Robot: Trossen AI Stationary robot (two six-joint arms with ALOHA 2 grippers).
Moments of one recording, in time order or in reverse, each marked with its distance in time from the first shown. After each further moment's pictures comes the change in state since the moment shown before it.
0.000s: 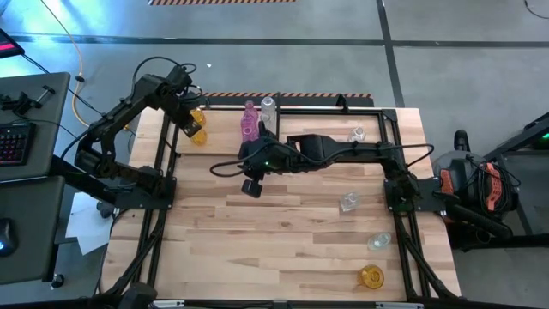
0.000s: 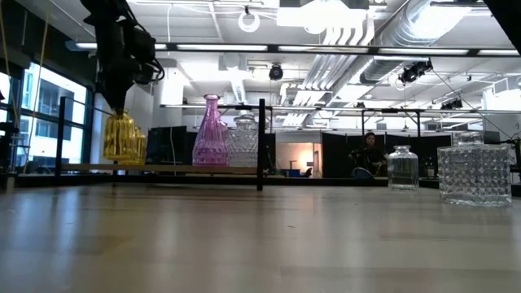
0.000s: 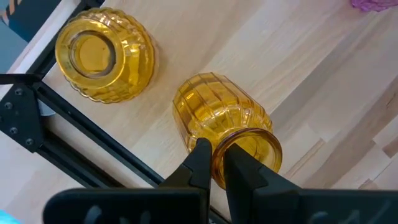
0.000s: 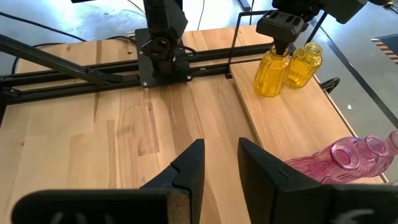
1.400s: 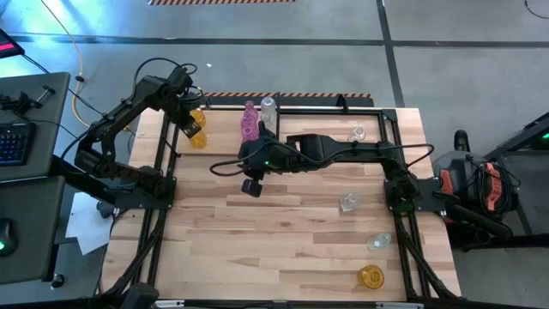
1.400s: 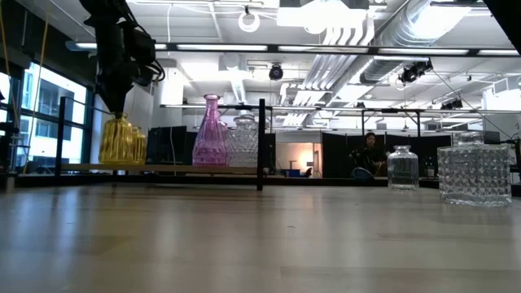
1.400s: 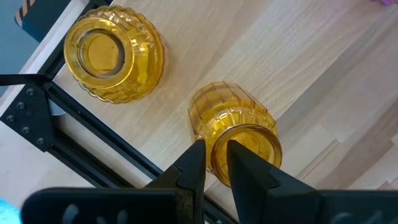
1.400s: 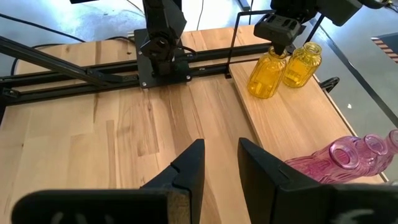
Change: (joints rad) left arm -0.005 -0.001 -0.019 0.024 -0.037 0.009; right arm 0.000 0.000 0.000 0.000 -0.001 0.005
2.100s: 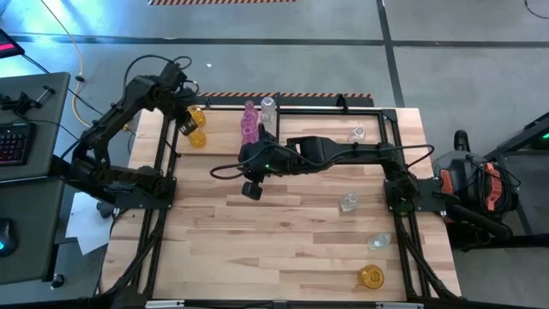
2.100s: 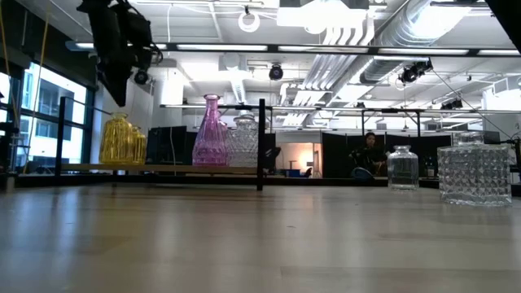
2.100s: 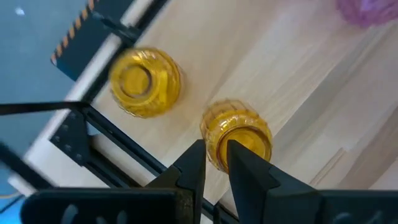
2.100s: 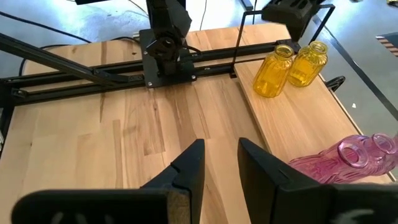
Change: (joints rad) left arm 0.001 -0.082 0.042 0.007 -0.011 0.062; right arm 0.013 0.000 0.000 0.000 0.000 0.014
